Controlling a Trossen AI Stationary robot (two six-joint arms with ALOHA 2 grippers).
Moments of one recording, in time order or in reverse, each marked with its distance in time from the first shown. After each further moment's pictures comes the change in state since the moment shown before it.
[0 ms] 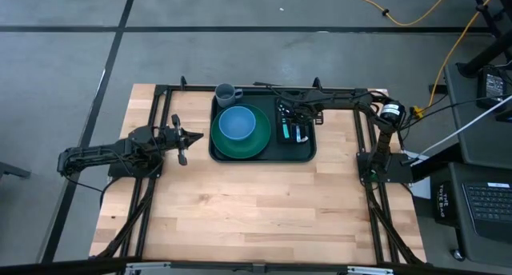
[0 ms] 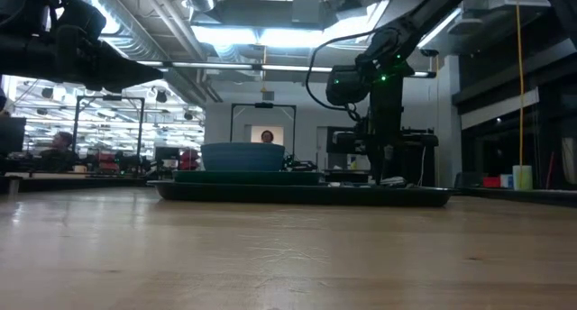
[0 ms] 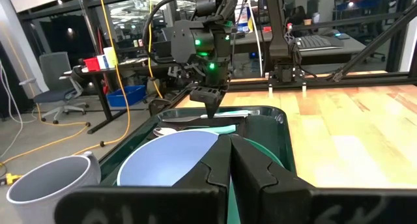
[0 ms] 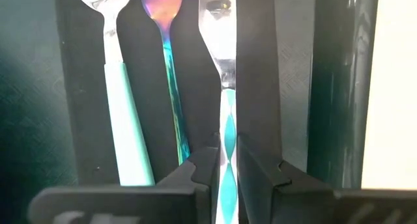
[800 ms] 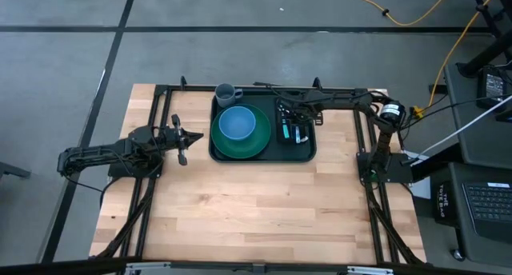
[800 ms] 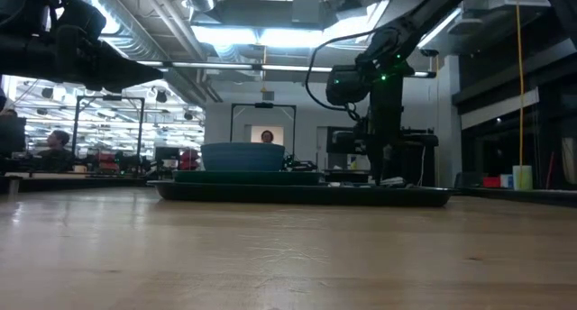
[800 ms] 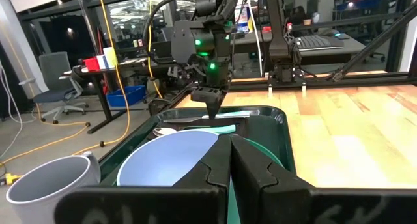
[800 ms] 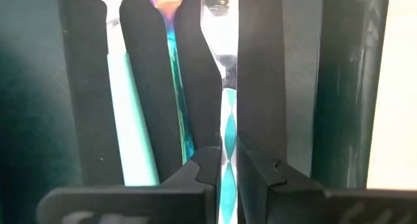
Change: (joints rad) left arm 0.000 0.000 0.000 0.000 0.000 0.000; right arm 0.001 0.000 0.000 -0.003 -0.024 -0.002
